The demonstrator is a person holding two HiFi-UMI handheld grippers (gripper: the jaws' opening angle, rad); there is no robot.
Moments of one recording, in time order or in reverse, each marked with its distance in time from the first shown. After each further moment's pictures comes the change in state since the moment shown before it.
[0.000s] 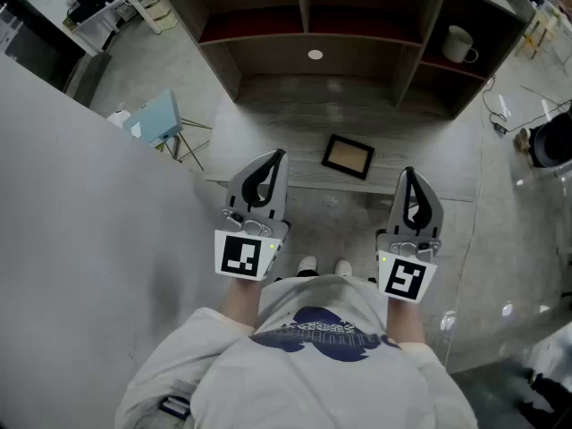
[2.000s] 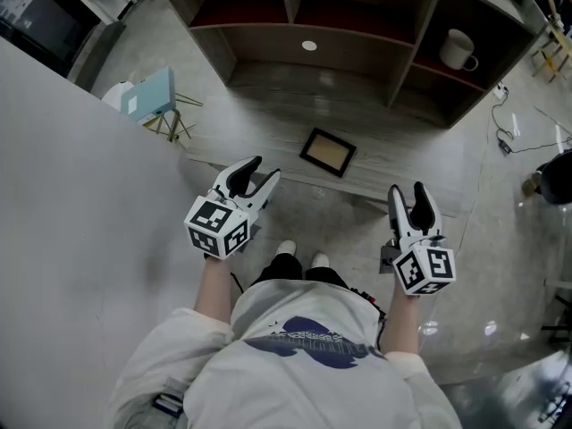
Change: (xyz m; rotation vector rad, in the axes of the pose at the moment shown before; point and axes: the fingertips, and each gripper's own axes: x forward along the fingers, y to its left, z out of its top) left arm 0.011 -0.059 -0.113 -0.307 0.516 -0.085; right arm -0.017 -0.095 -0.129 0.576 0.373 0.245
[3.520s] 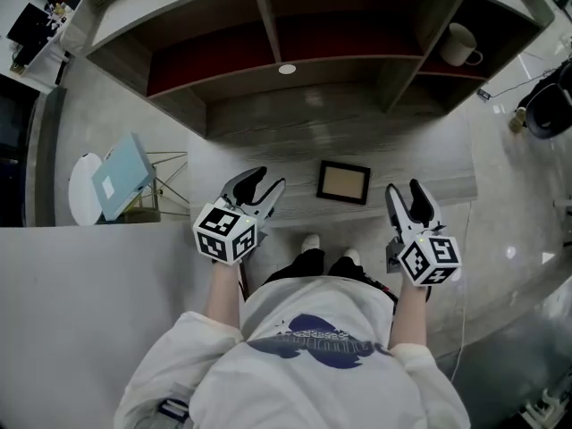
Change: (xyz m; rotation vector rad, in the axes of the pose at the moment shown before) left arm 0.111 0.153 0.001 -0.005 0.161 -0.303; right arm 0.137 0.024 -0.039 0.069 0.110 -0.281
